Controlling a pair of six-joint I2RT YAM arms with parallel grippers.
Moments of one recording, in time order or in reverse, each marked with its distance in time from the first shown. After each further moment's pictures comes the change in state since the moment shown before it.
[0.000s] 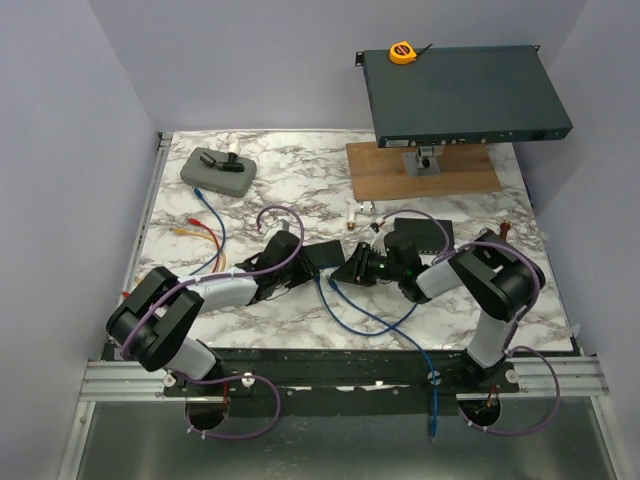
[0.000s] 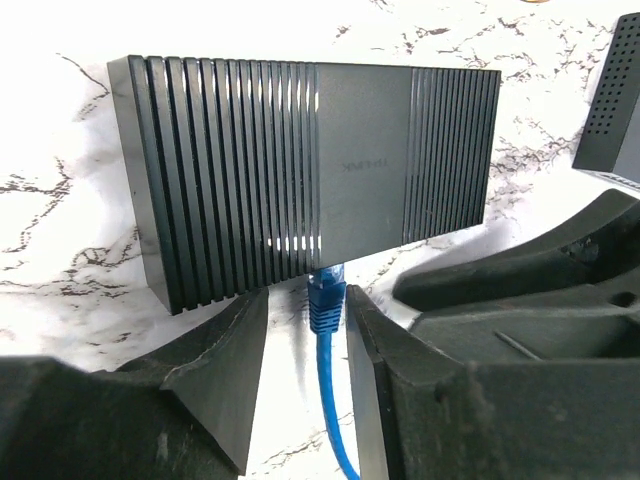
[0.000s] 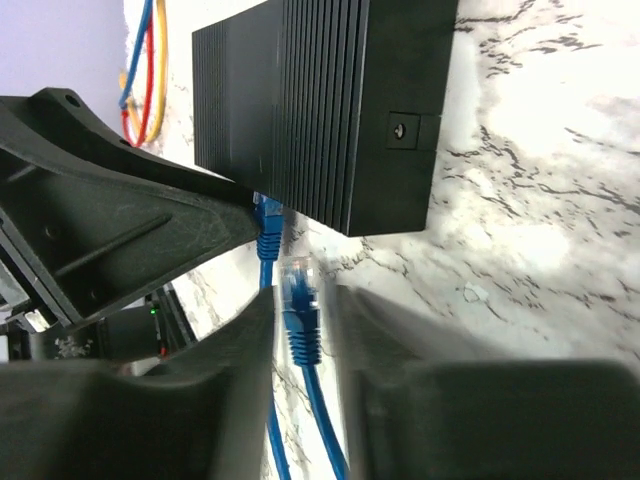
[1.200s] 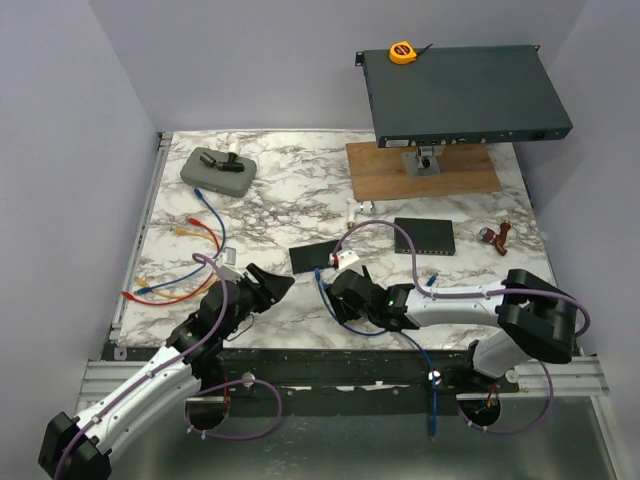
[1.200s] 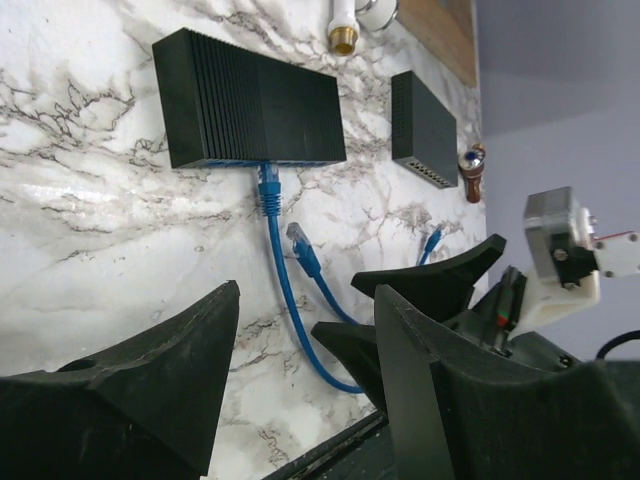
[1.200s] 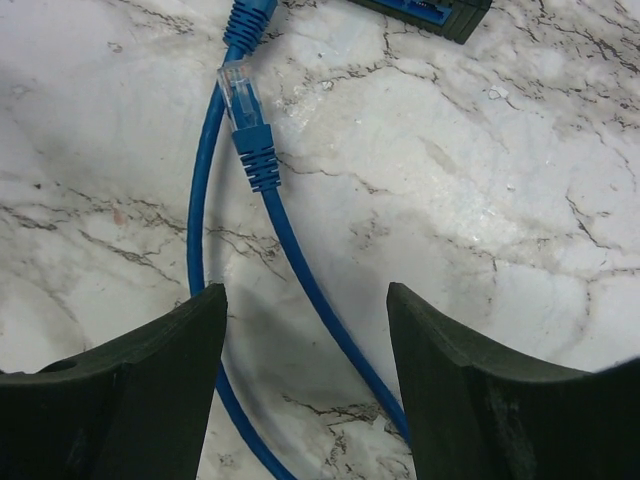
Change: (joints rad) left arm 0.000 -0.988 -0.428 -0.148 -0.045 -0.076; right arm 0.542 -0.351 0.173 -0.923 0.878 -0.460
